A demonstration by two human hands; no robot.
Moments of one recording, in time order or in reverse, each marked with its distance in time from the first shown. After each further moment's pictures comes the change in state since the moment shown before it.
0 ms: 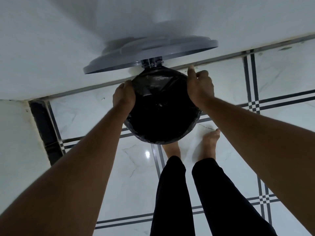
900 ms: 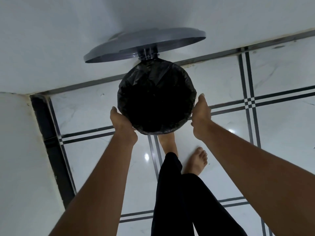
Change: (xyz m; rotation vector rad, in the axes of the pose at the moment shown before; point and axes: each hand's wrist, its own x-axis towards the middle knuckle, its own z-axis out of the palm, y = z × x) left_hand -0.101 -0.066 0.003 -0.863 -0.075 -0.570; right_hand -0.091 0.063 0.006 0.595 -0.040 0.505
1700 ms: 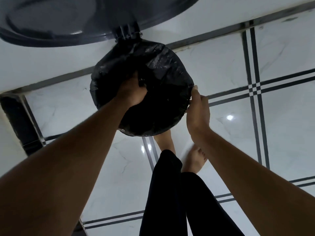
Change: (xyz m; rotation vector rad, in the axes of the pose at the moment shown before) left_hand 0.132 0.016 0.102 1.630 -0.093 0.829; right_hand 0.066 0.041 0.001 -0.028 0.052 -0.252
